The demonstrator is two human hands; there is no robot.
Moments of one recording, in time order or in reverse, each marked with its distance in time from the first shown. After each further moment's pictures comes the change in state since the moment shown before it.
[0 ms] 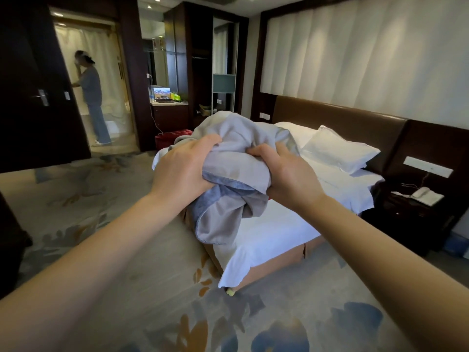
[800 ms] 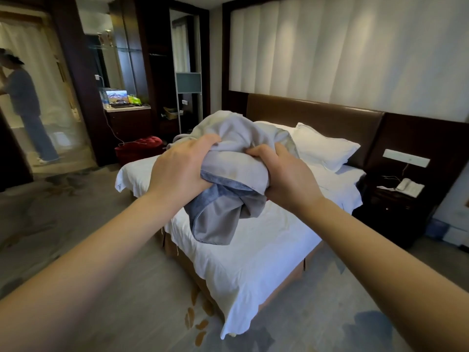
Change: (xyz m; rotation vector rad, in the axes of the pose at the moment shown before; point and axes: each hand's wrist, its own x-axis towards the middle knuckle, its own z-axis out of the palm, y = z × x) left_hand 0.179 -0.168 0.157 -0.101 -0.027 0.151; right_hand 0.181 0.084 0.157 -0.092 0.022 0.165
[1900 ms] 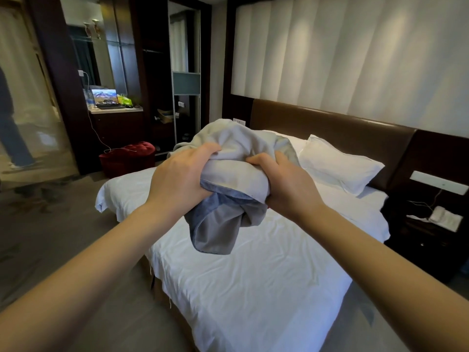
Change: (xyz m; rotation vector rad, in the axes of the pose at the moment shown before) left_hand 0.191 -0.245 0.202 -0.060 0.004 -0.012; right_hand 0.264 0.094 0.235 -0.049 -0.071 0.015
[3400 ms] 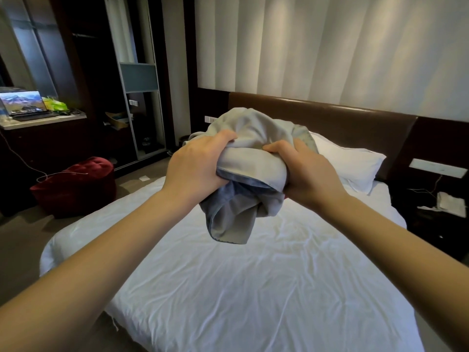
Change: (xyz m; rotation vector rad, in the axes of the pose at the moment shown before) left_hand 0.260 -0.377 0.211 -0.190 -0.090 0.173; right_hand 0.357 0.031 0.271 -0.131 0.024 0.166
